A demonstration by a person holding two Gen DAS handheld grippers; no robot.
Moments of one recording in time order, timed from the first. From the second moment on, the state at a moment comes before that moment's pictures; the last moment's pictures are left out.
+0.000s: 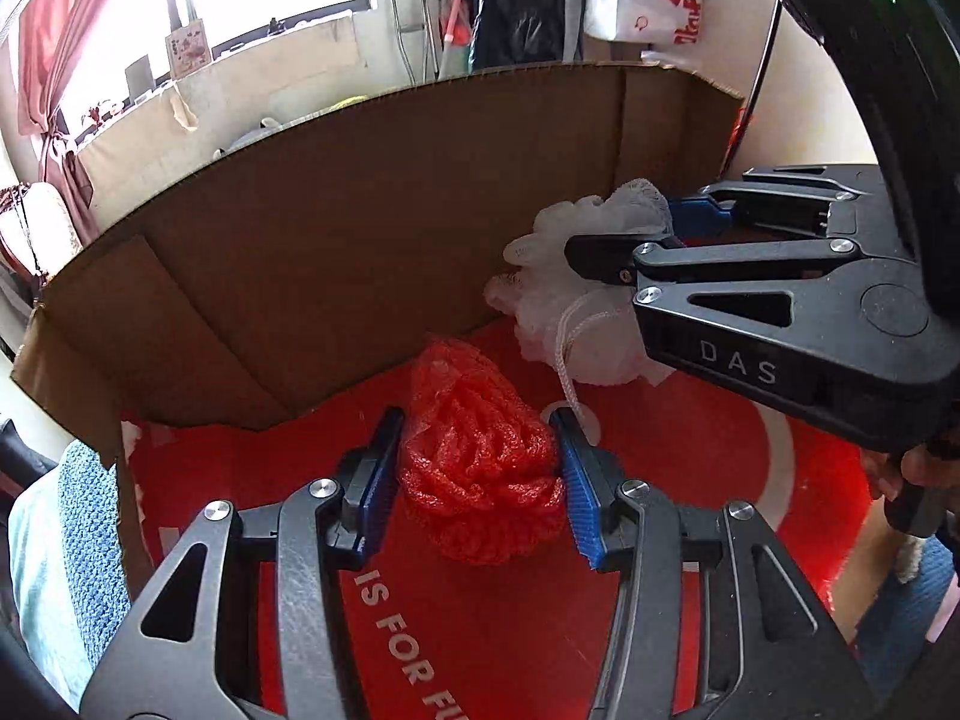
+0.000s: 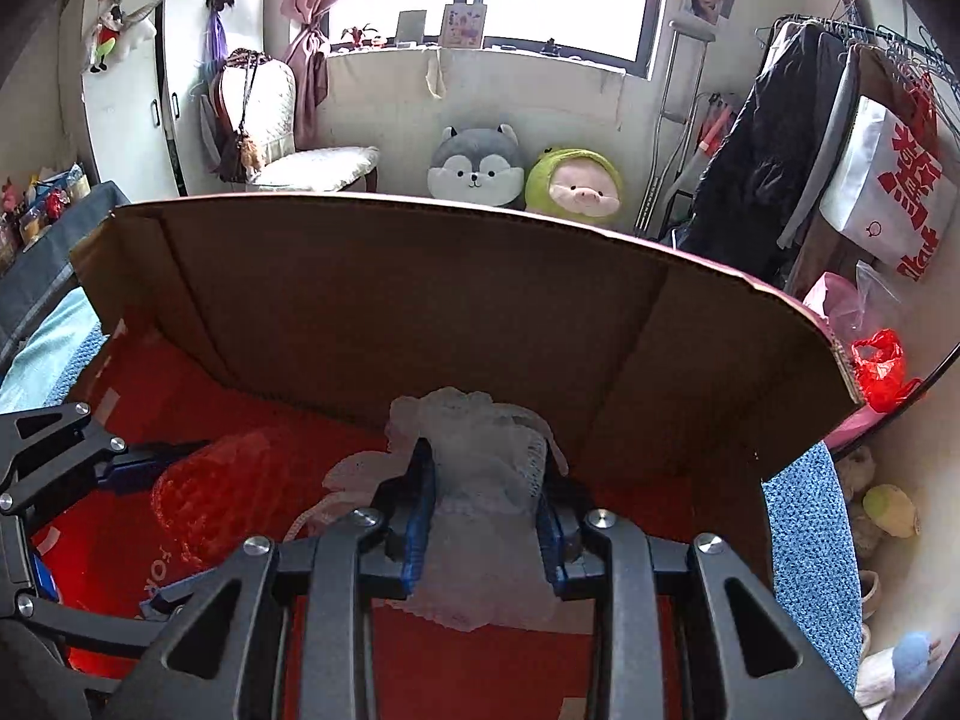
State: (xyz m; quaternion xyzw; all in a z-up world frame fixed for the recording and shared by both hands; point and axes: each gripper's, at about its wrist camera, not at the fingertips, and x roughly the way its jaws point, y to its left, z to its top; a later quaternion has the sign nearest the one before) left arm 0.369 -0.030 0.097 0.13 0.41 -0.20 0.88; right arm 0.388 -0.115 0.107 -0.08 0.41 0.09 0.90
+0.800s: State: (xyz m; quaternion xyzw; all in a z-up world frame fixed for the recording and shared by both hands) left arm 0.386 -0.050 0.076 0.16 0.42 -0.17 0.88; right arm 0.400 -0.119 0.097 -0.08 0.45 0.10 0.89
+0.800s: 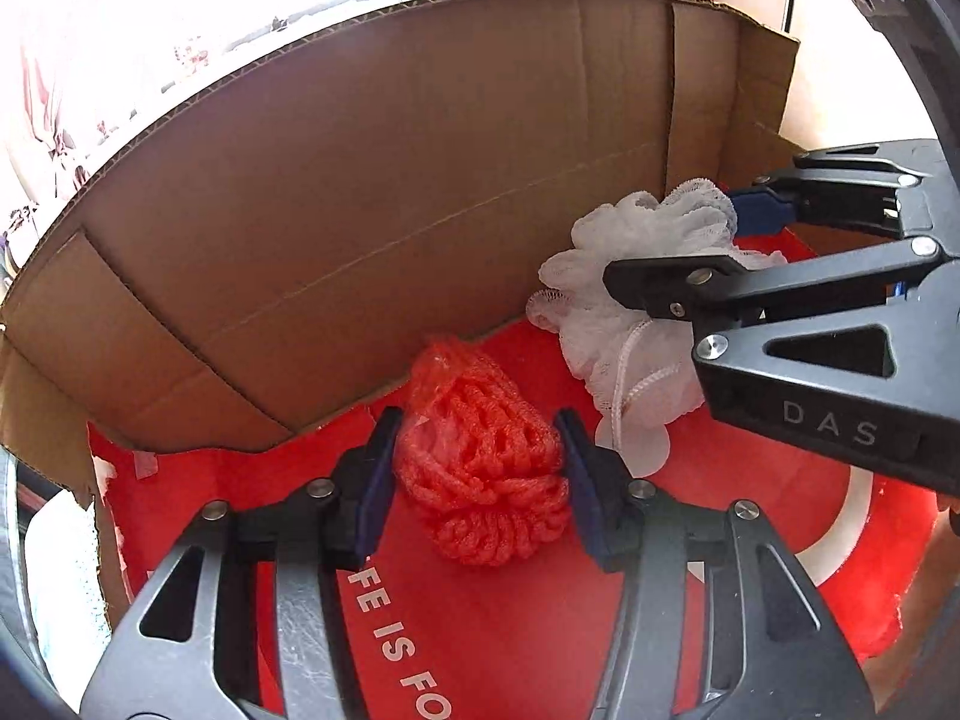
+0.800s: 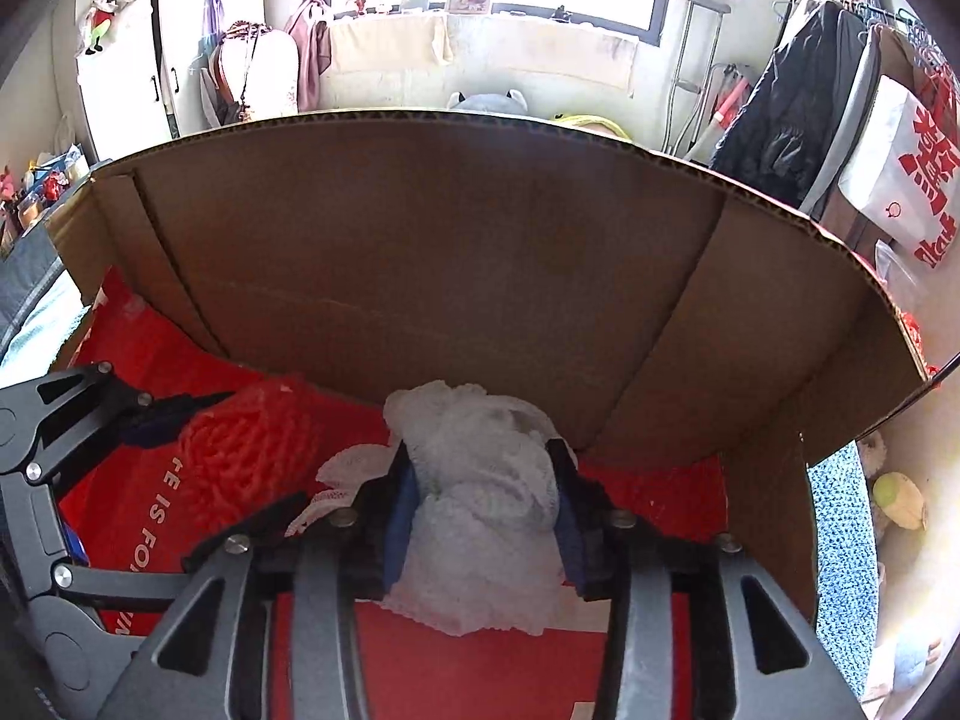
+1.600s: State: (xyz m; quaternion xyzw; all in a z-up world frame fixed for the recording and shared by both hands) left arm 0.392 -0.059 0.065 0.13 0.43 -0.17 0.88; right arm 0.398 -0.119 0.093 -0.06 0.45 0.11 0.88
